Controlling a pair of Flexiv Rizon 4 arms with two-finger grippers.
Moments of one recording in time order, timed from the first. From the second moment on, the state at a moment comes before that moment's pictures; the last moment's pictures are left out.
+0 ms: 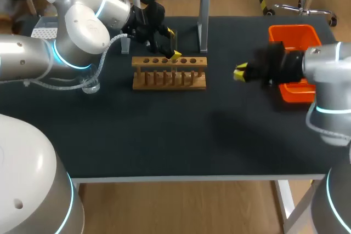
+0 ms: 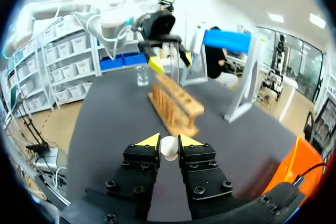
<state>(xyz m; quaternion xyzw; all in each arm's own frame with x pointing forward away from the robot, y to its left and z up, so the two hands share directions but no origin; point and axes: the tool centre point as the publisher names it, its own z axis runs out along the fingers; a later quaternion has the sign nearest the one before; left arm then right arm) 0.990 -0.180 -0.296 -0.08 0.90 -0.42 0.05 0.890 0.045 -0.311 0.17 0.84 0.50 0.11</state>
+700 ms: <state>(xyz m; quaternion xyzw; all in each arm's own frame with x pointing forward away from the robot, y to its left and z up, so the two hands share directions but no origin) 0.990 -0.180 -0.296 -0.08 0.90 -0.42 0.05 0.917 0.070 -0.205 0.01 0.87 0.49 0.09</state>
